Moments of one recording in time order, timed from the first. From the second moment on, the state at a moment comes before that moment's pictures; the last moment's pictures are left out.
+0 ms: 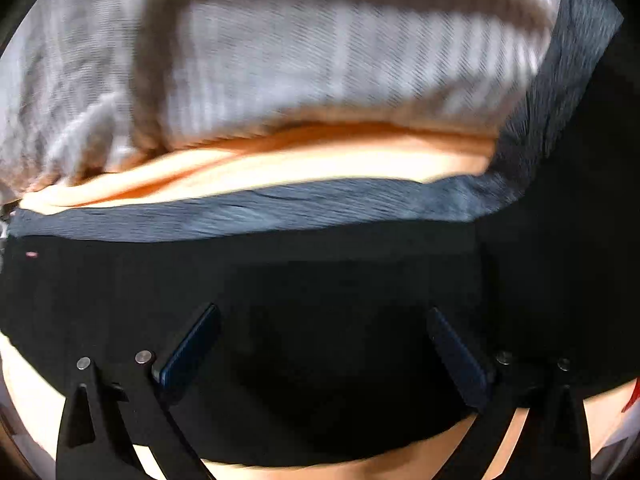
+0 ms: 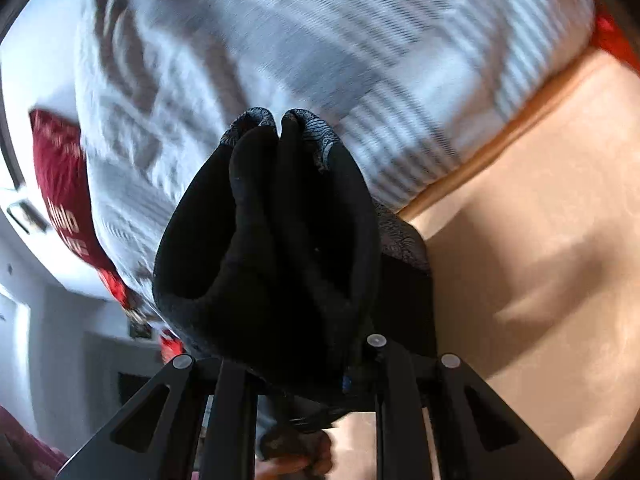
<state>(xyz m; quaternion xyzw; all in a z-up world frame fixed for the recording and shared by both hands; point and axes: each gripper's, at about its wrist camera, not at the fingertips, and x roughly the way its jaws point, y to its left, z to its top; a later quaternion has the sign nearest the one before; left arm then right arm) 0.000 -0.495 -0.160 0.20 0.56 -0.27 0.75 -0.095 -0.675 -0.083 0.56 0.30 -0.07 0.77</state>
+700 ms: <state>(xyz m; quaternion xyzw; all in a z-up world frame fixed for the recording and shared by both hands) 0.092 -0.234 -0.145 0.14 0.60 -0.12 0.78 0.098 -0.417 -0.143 0.11 0.56 -0.12 0.81</state>
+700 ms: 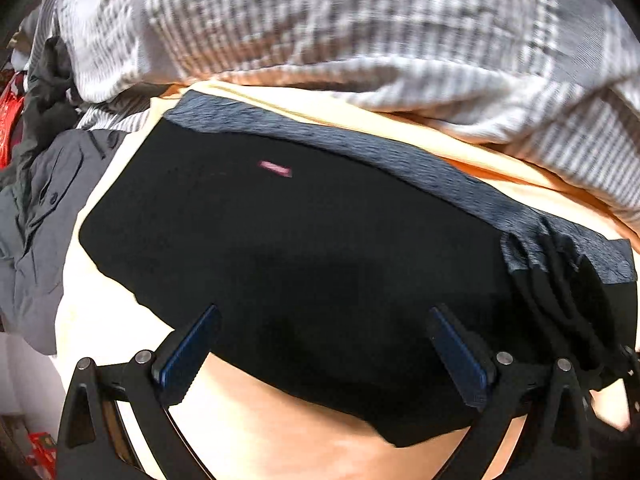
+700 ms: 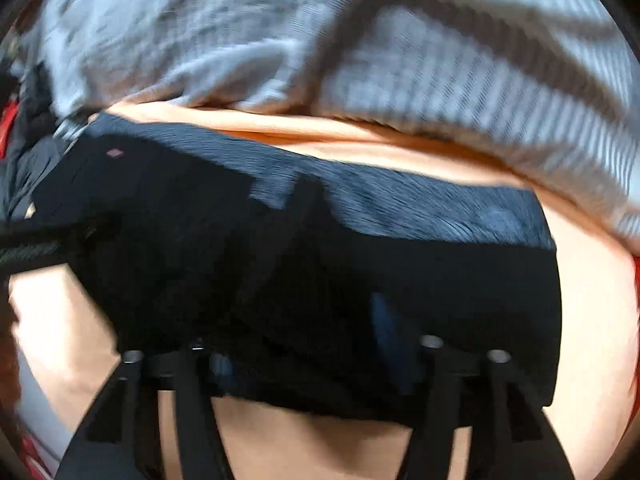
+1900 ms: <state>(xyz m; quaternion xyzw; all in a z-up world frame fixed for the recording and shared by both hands) 0.106 -0.316 -0.193 0.20 0.61 -0.24 0.73 0.066 -0.376 -0.113 -0.06 0.54 -0.02 0.84</state>
